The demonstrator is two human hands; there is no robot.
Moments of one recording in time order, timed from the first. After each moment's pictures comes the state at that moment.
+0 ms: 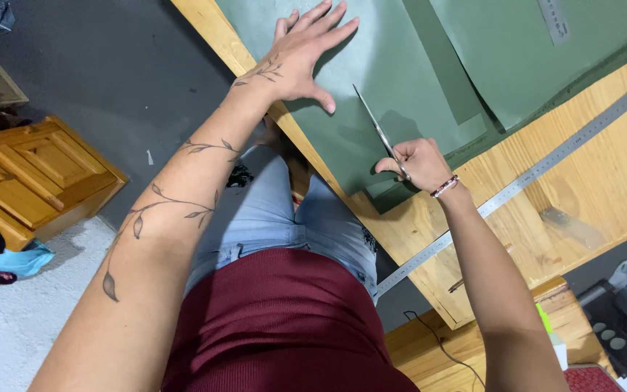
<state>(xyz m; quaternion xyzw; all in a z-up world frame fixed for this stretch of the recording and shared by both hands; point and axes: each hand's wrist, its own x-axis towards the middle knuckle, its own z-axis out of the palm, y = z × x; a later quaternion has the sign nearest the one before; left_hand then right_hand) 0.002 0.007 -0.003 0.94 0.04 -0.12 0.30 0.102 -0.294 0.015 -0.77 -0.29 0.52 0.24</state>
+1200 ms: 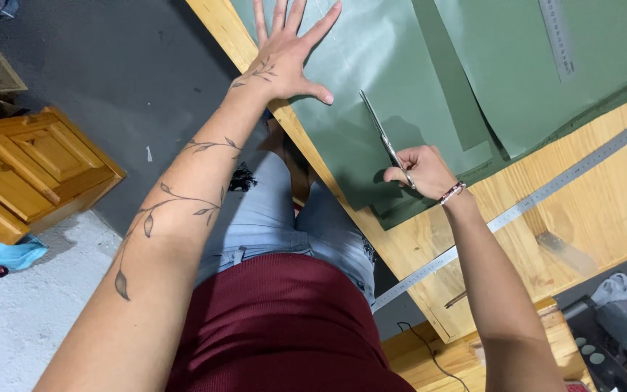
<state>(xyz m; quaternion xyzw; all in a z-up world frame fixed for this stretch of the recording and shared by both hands) -0.011 0.042 0.015 0.94 0.17 -0.17 0.25 0.115 -0.264 0.020 -0.76 -0.30 0.54 0.21</state>
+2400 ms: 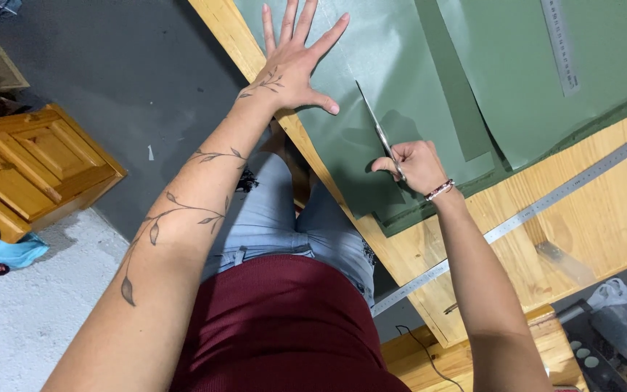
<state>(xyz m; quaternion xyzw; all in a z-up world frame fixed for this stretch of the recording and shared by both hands) -0.014 0.043 0.014 0.93 0.17 -0.17 0.29 0.112 -0.240 0.003 -0.77 -0.34 0.48 0.25</state>
